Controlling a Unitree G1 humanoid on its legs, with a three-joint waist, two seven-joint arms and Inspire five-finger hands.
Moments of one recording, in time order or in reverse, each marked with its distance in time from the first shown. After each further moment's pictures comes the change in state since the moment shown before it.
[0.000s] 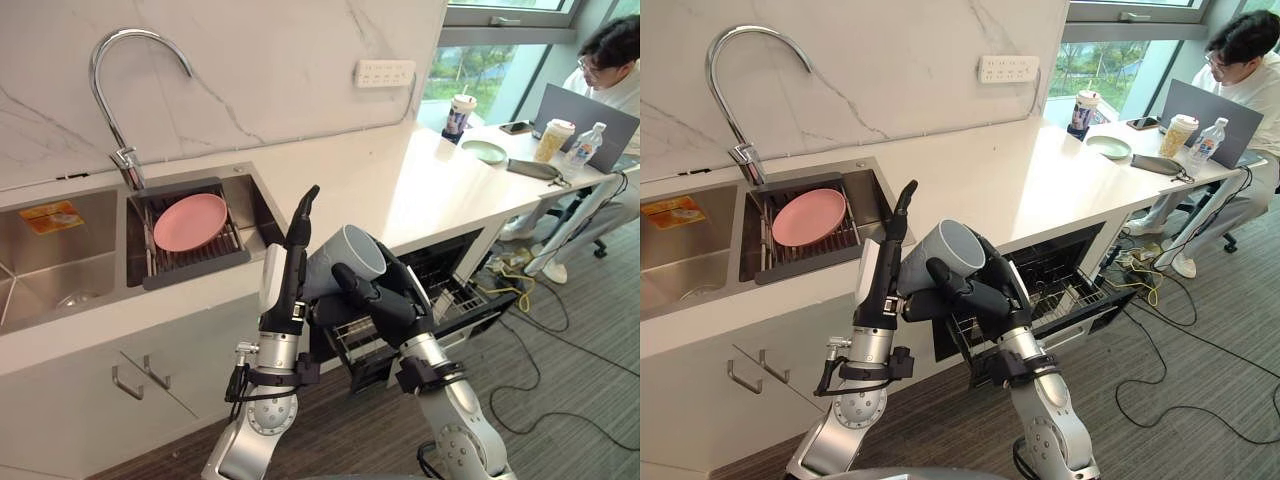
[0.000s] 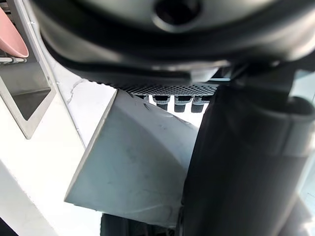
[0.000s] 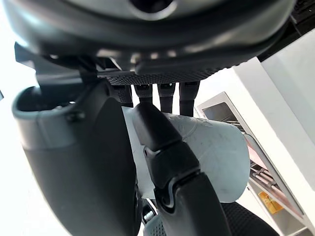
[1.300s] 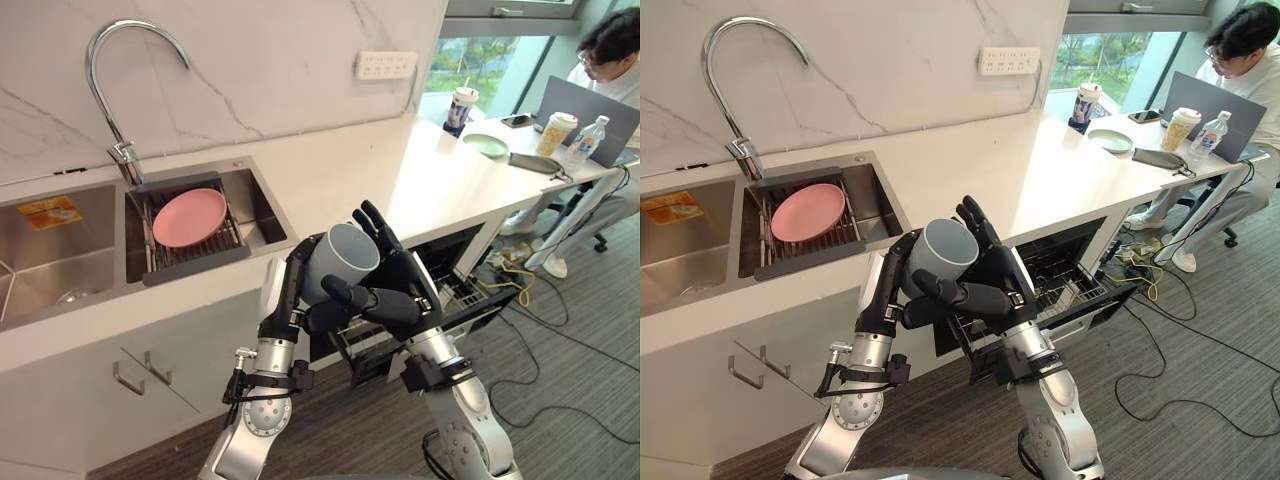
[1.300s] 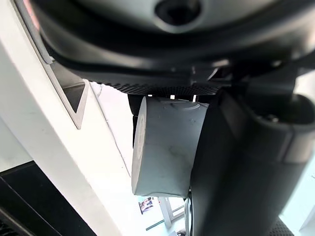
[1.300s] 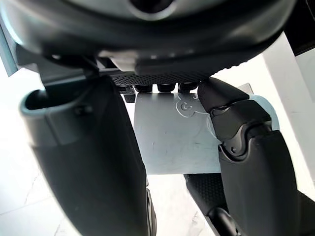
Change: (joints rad) left arm 0.007 0.022 0.016 0.086 -0.012 0.001 -0.039; right arm -0.010 -0.034 -0.011 -0.072 -0.160 -0.047 0.071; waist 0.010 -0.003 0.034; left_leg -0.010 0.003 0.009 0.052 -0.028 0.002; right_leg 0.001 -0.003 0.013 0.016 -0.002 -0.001
